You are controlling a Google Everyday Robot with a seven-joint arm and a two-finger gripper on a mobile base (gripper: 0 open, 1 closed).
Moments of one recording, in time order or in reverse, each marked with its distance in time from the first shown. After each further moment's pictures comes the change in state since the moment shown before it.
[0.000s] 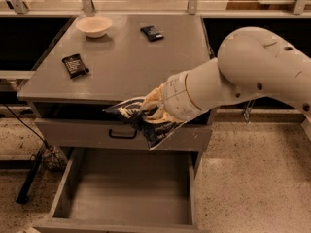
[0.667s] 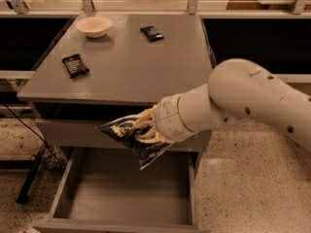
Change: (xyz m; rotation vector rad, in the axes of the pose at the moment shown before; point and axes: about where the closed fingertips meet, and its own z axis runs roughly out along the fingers) arm -0.008 0.035 0.033 -0.016 -0.070 0.048
